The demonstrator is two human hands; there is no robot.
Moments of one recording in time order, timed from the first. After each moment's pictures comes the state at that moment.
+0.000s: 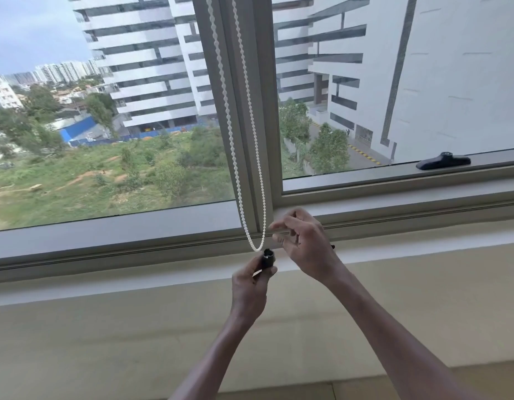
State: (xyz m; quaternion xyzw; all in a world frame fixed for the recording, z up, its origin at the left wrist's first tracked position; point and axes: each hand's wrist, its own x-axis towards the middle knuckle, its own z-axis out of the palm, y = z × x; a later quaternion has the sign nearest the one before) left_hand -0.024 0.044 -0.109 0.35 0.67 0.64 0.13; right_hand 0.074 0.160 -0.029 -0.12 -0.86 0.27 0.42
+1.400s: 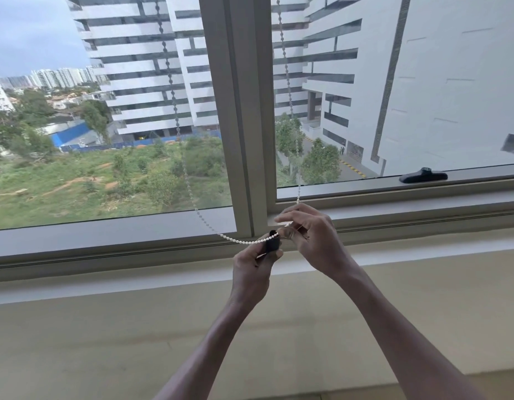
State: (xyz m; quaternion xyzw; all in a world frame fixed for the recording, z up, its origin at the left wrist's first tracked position) left_hand -0.001 0.042 -0.045 0.38 0.65 0.65 0.12; right_hand 0.105 0.155 0.010 -0.08 -0.85 0.28 0.44
